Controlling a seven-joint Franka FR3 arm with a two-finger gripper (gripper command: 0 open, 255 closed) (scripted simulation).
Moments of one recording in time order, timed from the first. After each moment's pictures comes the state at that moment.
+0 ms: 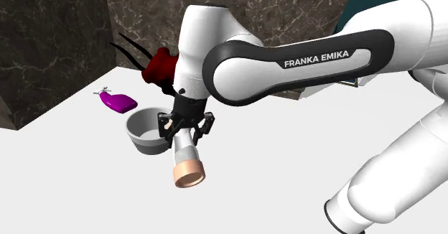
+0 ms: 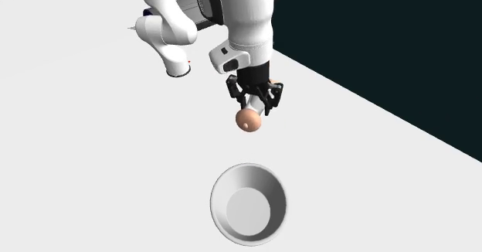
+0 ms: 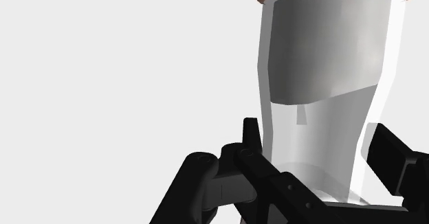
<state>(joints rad) -0.13 -0.08 0.77 -2.01 0.14 2.03 0.97</state>
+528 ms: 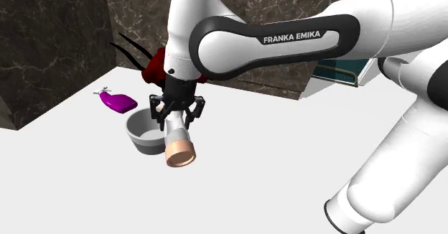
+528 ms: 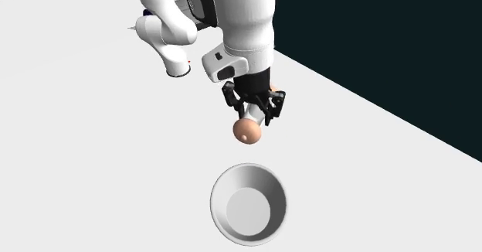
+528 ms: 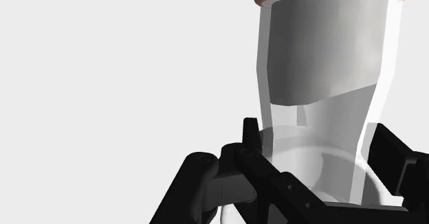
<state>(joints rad) -0.14 0.07 0.77 -1.83 0.02 1.95 0.99</state>
